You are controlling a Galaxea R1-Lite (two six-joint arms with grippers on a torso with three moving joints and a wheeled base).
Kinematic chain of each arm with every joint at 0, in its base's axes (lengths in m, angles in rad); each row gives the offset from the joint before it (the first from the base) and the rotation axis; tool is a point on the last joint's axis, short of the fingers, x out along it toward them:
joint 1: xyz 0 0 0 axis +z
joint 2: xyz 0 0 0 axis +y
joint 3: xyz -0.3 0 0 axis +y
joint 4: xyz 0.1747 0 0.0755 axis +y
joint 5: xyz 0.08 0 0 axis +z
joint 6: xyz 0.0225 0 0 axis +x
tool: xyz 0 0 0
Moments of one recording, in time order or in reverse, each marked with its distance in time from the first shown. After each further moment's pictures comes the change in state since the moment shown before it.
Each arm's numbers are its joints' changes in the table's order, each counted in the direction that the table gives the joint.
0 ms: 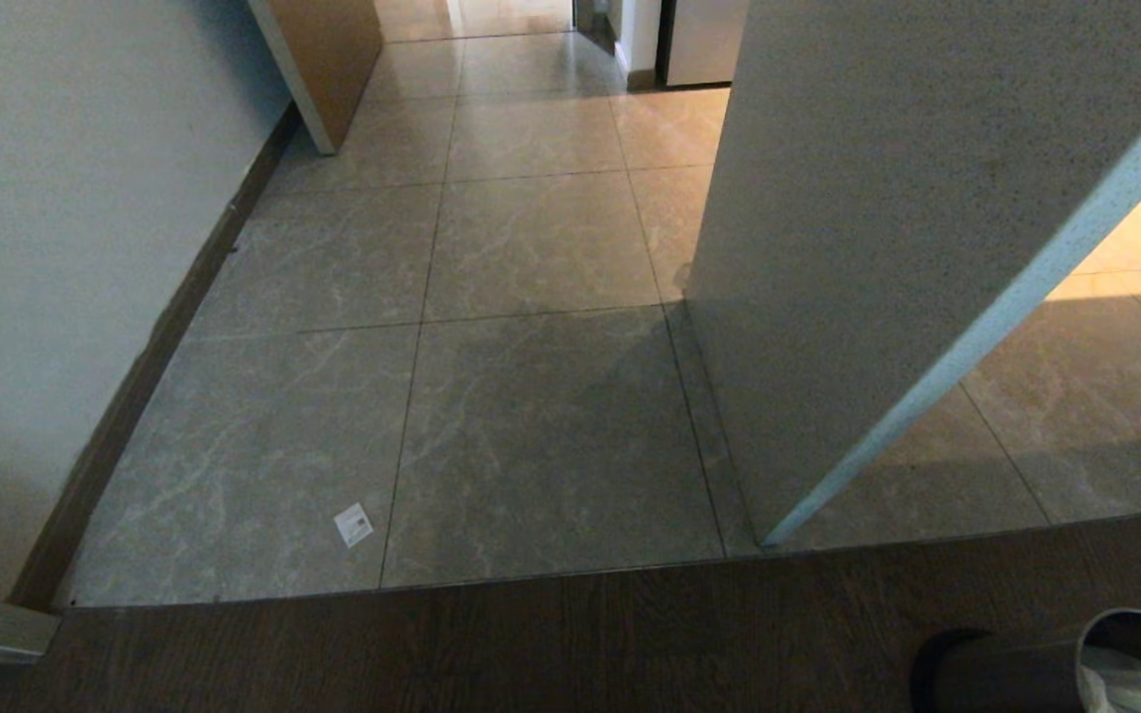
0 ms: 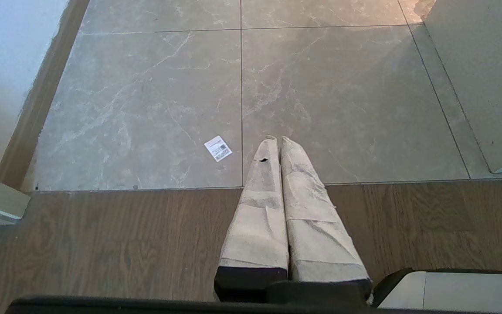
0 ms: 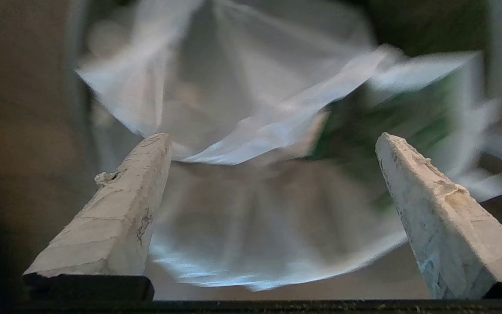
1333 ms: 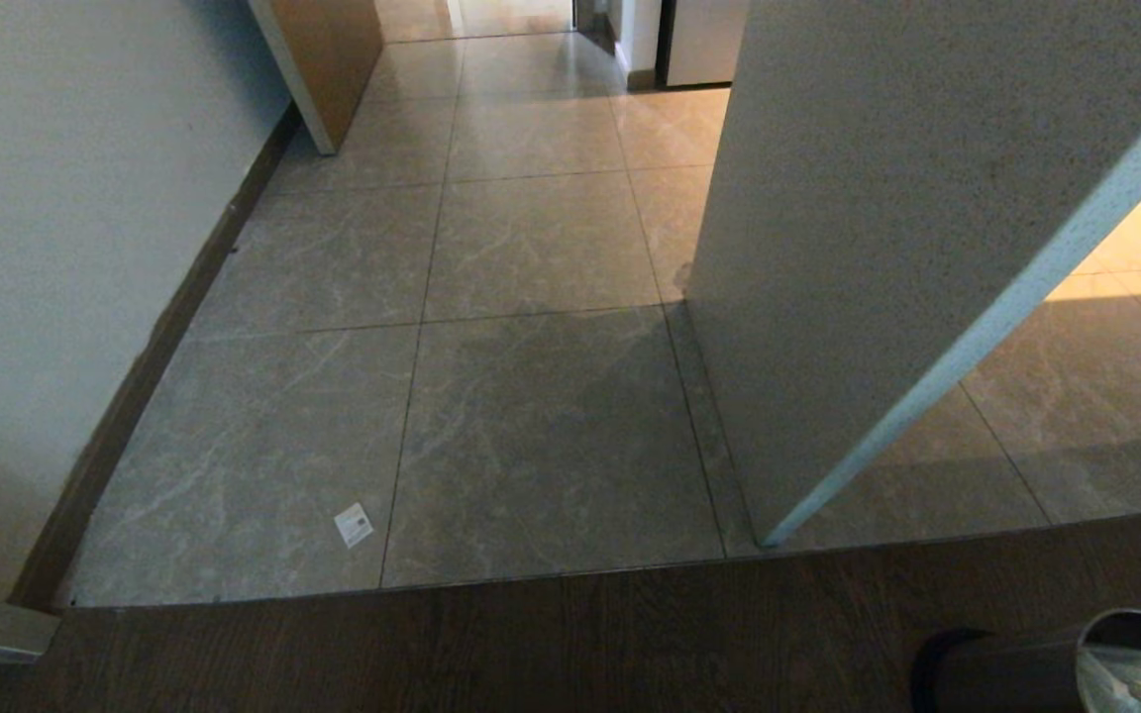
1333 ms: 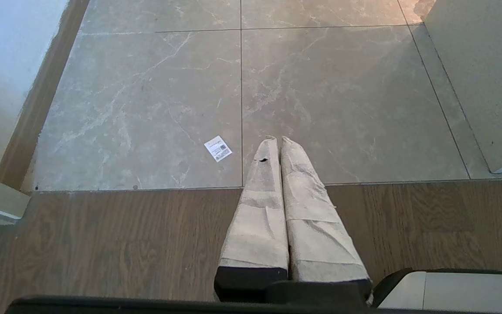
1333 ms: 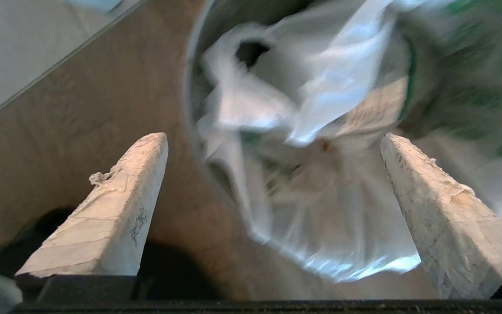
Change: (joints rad) left arm 0.000 0.000 0.000 0.000 0.000 0.000; right arm -0.023 -0.124 0.024 0.098 0.152 0.601
